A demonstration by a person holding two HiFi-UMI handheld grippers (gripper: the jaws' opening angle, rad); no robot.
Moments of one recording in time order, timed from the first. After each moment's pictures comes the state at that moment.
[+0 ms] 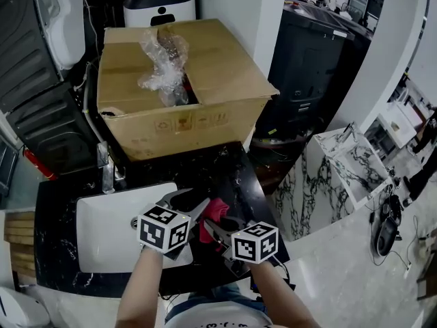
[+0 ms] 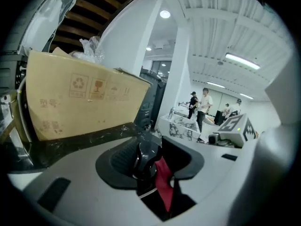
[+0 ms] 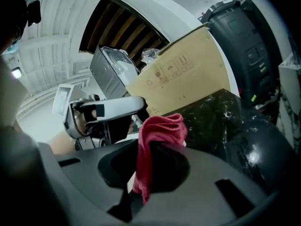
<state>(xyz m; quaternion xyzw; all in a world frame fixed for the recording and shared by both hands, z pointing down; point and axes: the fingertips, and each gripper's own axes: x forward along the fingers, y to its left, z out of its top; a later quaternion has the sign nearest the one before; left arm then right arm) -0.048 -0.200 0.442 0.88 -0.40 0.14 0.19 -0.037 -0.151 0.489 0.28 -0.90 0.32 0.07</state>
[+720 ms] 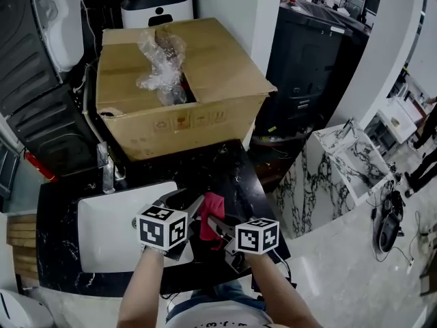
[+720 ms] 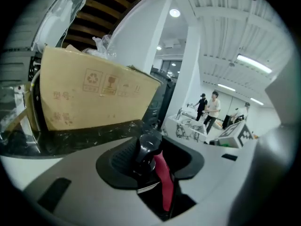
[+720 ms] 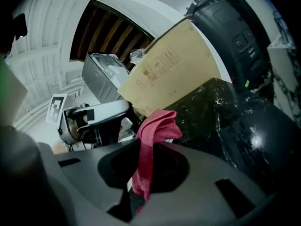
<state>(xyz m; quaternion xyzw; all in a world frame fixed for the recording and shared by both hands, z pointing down) -0.066 -0.203 0.451 0.85 -0.45 0.14 0.23 -0.026 -0.161 0.509 0.29 -0.87 0.39 0.05</state>
